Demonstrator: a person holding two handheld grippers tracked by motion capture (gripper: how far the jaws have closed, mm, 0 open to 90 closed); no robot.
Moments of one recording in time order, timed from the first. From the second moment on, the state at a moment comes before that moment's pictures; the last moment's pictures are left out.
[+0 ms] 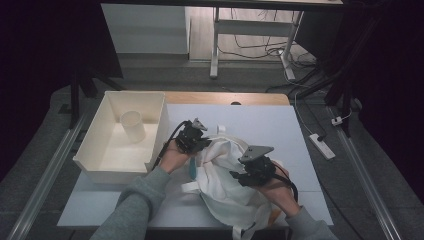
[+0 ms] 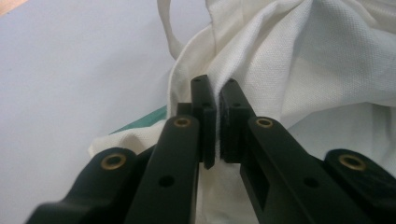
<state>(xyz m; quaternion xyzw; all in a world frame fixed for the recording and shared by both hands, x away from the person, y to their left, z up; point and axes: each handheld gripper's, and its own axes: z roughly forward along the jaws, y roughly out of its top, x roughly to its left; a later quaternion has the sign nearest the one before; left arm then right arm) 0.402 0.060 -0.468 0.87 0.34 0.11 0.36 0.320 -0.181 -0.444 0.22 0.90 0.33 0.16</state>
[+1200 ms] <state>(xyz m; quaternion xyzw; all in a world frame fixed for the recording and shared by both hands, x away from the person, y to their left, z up) 0.397 0.061 -0.467 0.87 0.33 0.12 0.35 0.341 -0.205 -0.442 0.24 0.87 0.36 0.23</state>
